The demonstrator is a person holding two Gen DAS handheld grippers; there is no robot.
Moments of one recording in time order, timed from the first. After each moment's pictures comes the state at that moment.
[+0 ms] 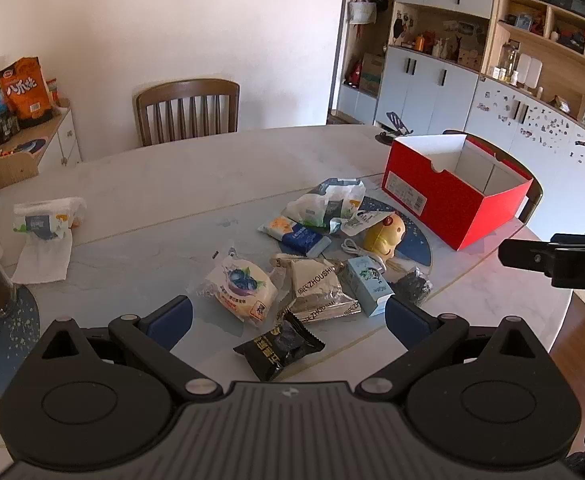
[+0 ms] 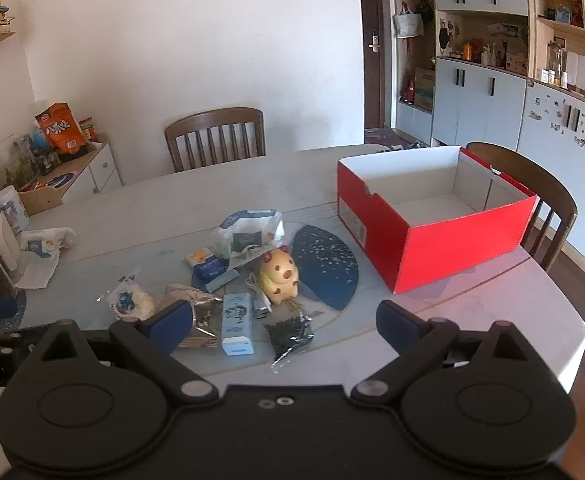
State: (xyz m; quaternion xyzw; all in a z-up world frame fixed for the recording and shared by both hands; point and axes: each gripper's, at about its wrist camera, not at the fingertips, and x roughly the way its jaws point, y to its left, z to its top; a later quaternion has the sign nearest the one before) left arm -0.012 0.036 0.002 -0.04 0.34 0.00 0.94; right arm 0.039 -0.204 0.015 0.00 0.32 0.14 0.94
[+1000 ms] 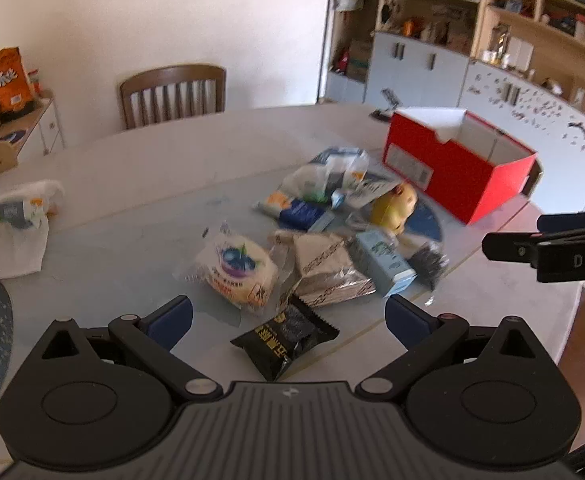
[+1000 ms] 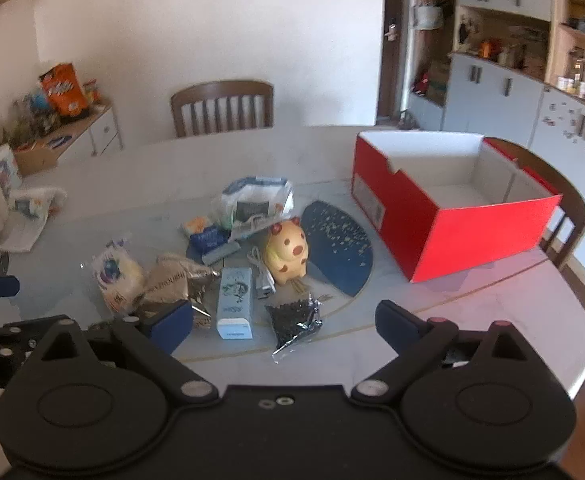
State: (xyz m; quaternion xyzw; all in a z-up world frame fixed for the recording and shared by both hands) left arm 0.013 0.038 -0.050 -0.03 0.36 -0.02 0.93; right arm 0.069 -0.182 -0.024 -0.05 0.35 0.16 0.92
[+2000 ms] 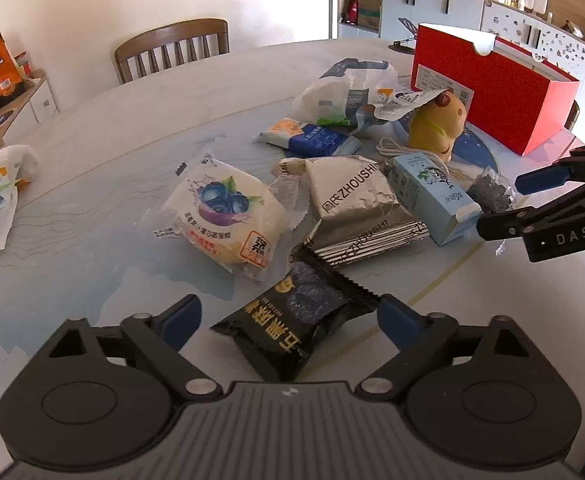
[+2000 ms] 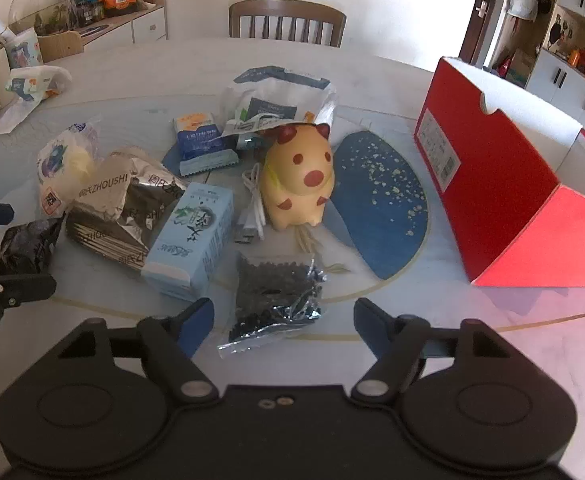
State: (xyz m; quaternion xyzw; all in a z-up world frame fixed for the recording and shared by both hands) left arm 0.062 0.027 -0.124 0.02 0.41 0.00 0.91; right arm 0.144 -0.173 -0.111 -0.16 0.41 0.24 0.86
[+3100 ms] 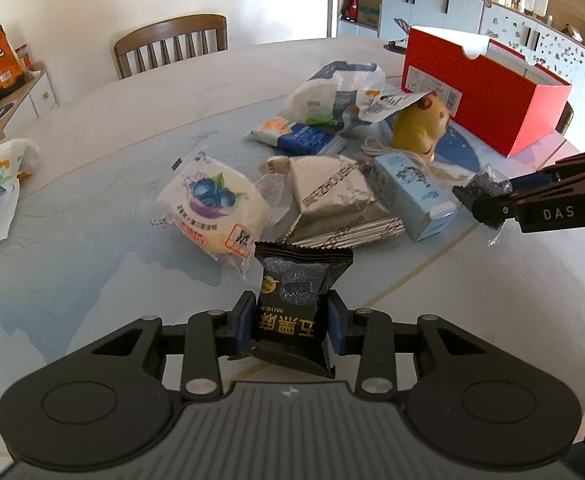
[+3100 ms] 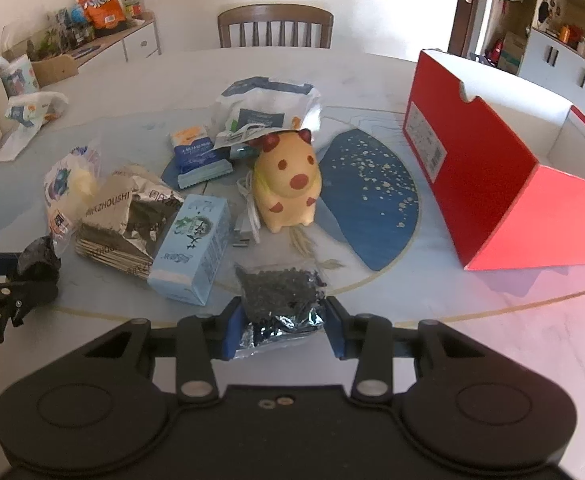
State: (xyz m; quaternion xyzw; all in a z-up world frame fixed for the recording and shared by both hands) left arm 0.049 0.018 -0.109 0.01 0.42 0.00 0.91; right arm 0.141 -0.187 -0.100 -0.12 0.42 0.24 0.87
